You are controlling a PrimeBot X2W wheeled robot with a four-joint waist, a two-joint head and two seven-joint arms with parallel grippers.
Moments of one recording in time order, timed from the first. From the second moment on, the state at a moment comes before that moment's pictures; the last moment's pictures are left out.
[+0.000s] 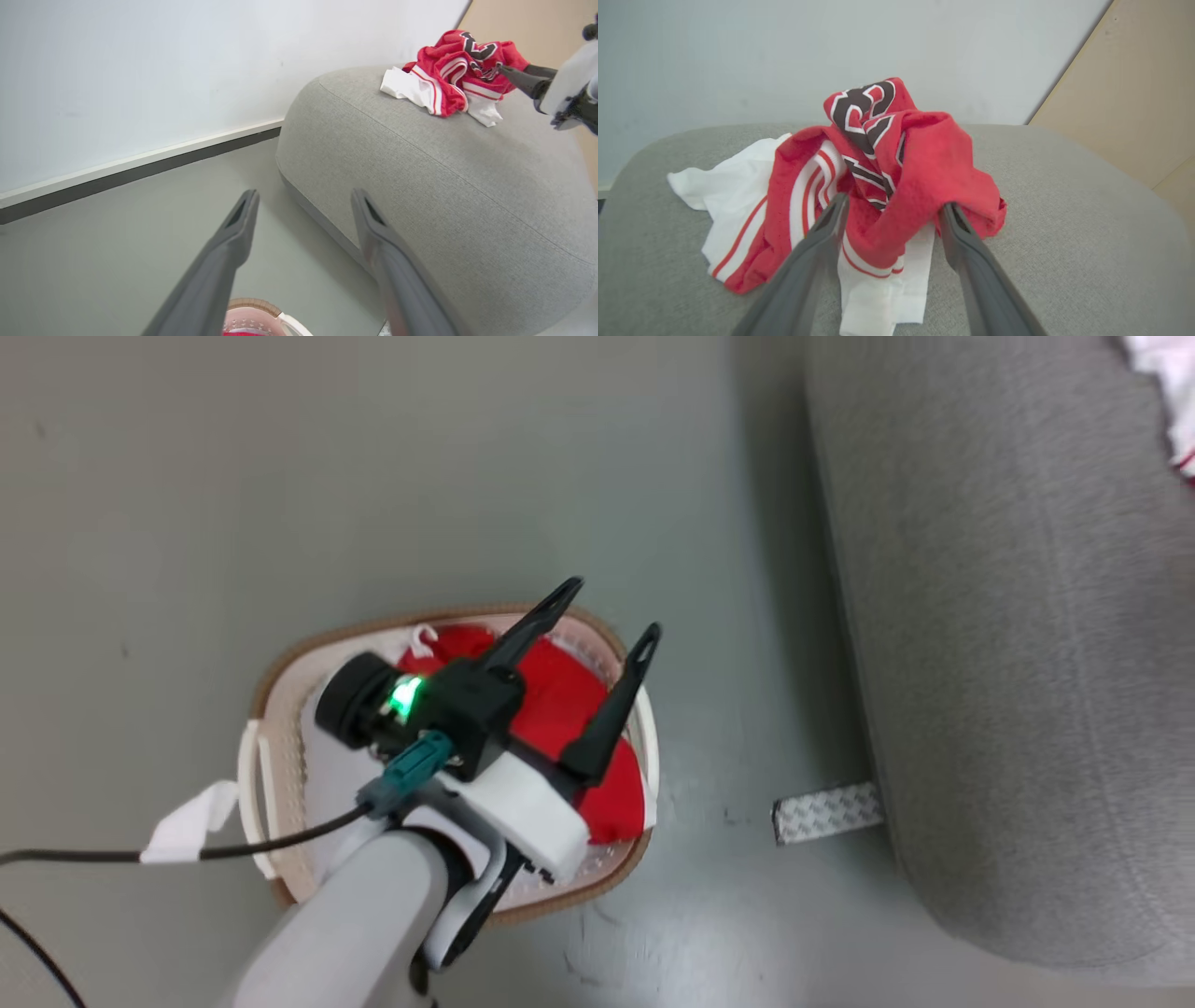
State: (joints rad) left arm -0.58 0.25 -0.59 -0.05 -0.27 0.02 0.04; right arm -0.93 -0.20 -0.67 0.83 -0.23 0.13 -0.26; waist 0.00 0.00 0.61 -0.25
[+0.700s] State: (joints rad) left arm -0.17 0.22 -0.41 0.25 -0.40 0.16 -0.26; right arm -0.21 -0.09 -0.14 0.32 0.01 0.13 -0.26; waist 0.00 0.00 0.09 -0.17
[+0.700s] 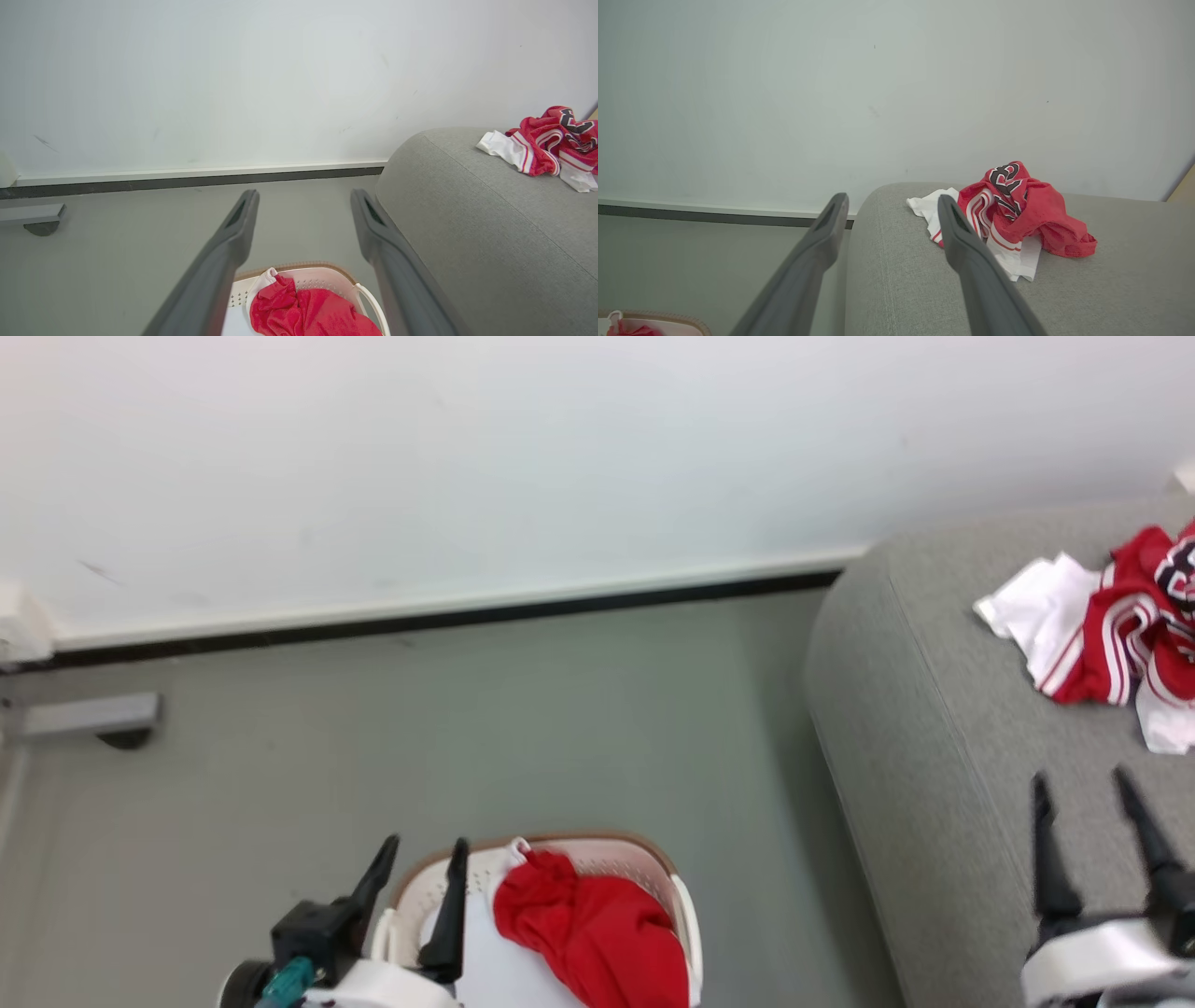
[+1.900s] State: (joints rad) left arm 0.03 0.07 -0.14 0.22 -0.21 0.04 -0.26; right arm -0.04 -0.05 -0.01 0.33 0.06 0.13 -0.26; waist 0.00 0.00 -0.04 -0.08
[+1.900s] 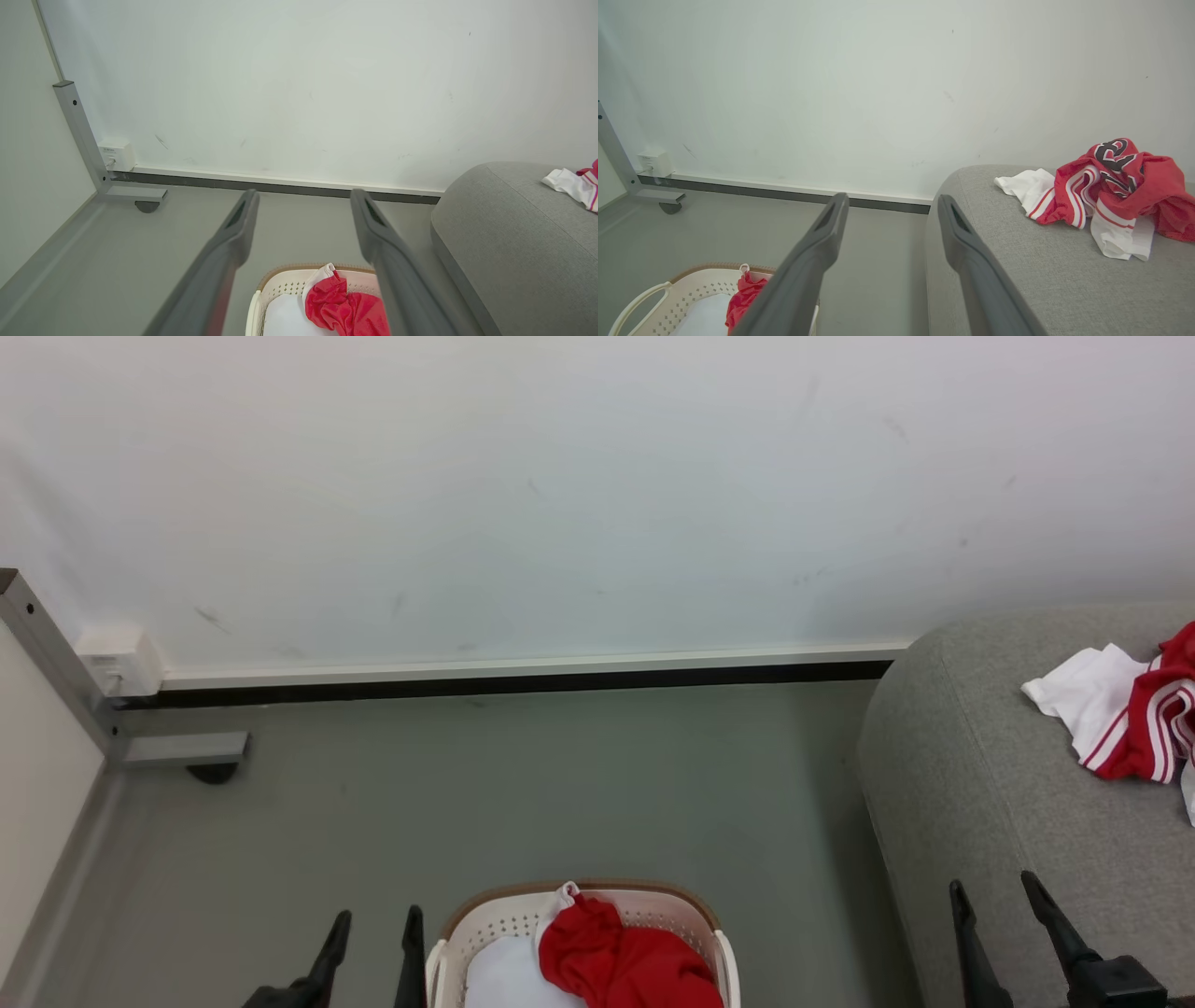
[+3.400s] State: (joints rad) left arm -0.84 0.08 -0.43 1.00 -0.17 -0.03 0.00; right arm -0.29 -0.05 -0.04 -0.06 0.09 0.13 -0.26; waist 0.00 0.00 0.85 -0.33
